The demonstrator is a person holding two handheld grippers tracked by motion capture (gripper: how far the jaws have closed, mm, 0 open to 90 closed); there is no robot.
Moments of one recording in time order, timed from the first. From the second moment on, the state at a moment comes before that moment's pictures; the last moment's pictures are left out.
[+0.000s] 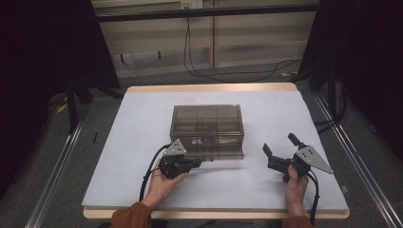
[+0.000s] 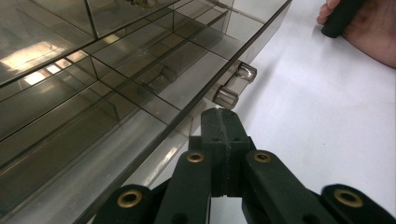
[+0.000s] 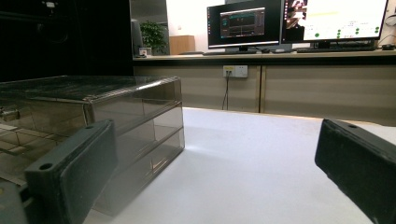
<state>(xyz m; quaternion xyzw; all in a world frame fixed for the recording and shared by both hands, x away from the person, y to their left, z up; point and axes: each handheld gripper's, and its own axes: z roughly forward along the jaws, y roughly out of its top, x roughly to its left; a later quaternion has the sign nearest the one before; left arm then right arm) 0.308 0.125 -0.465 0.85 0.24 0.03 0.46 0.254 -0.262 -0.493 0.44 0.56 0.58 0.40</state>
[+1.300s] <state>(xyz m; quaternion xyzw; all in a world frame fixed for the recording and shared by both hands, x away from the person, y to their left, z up) 0.316 0.125 -0.465 0.84 0.25 0.03 0.47 0.255 -0.262 -0.493 0.44 0.55 0.58 0.40</state>
